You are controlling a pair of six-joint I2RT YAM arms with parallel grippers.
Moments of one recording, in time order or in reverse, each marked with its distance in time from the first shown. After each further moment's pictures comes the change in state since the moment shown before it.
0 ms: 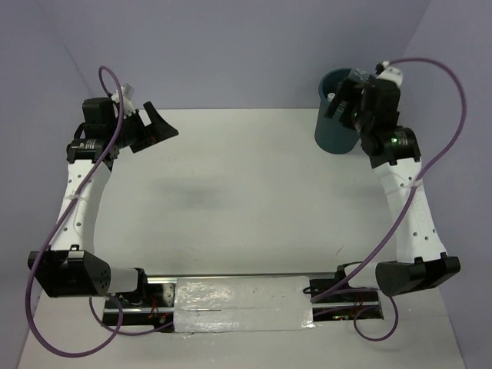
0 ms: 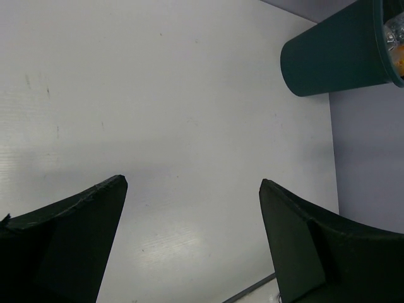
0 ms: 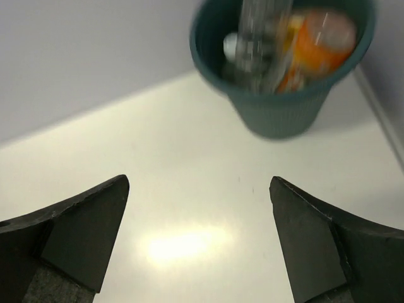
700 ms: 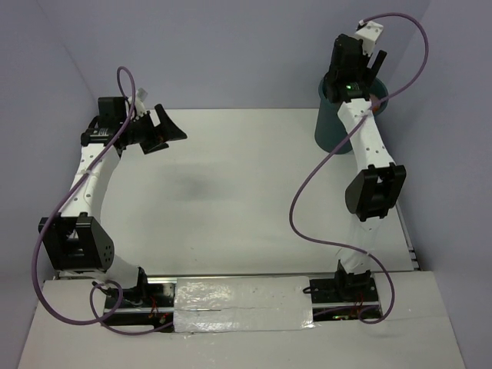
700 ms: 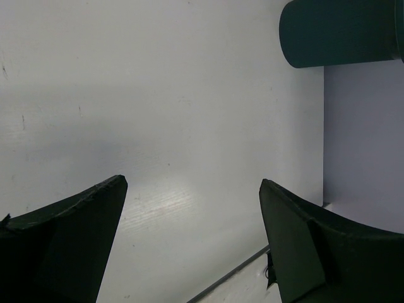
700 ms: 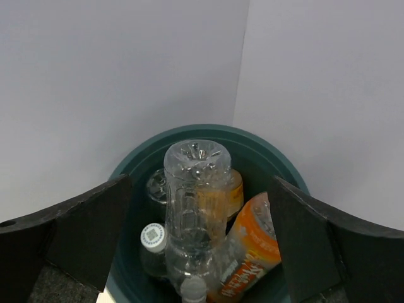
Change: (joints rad) left arm 0.000 0.173 0.028 0.005 0.111 0.003; right arm -0.019 0.693 0.425 0.477 0.564 -0.306
